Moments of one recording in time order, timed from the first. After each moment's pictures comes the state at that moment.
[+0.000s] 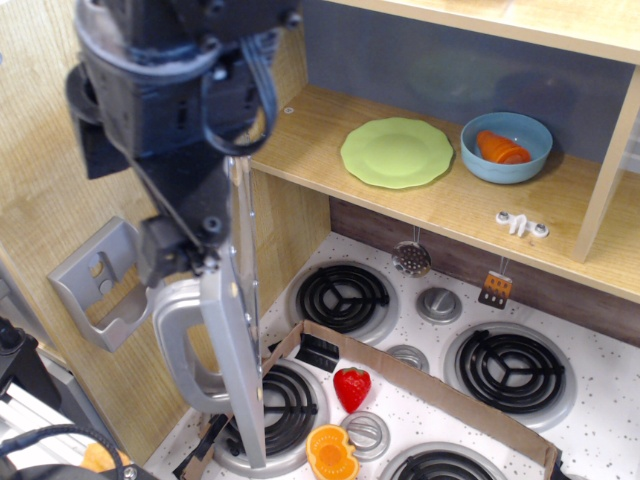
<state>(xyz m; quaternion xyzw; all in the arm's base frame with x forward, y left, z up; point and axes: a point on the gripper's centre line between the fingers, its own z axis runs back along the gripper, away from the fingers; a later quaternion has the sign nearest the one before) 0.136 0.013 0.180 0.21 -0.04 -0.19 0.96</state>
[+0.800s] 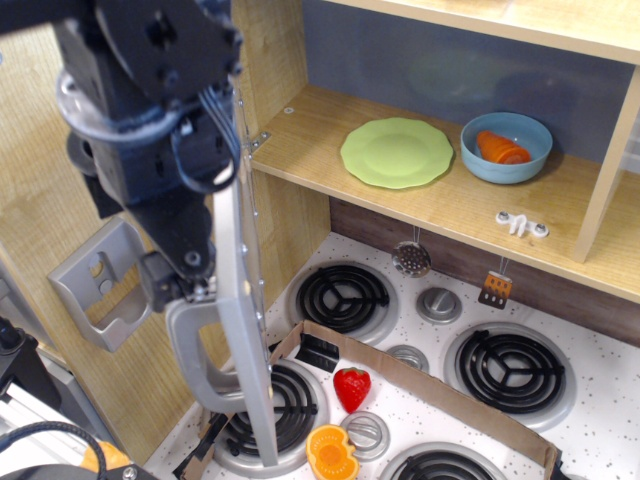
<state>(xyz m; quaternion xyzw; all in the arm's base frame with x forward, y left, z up) 0.146 0.025 0.147 0.17 -0.08 -0.20 0.96</state>
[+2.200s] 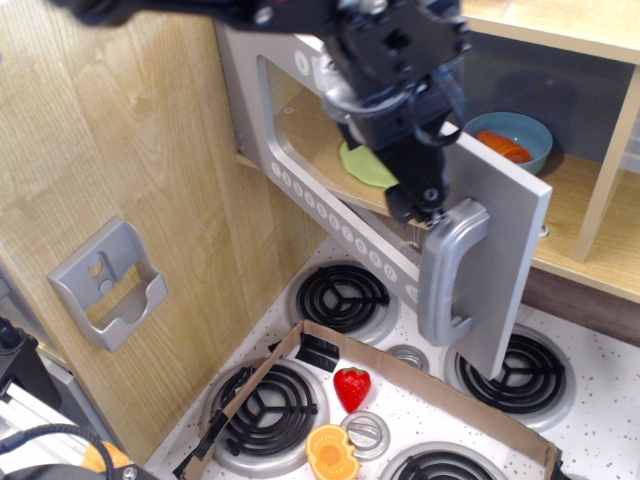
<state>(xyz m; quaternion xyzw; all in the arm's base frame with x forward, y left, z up) 0.261 -0.044 0.137 0.13 -0.26 -0.28 0.92</state>
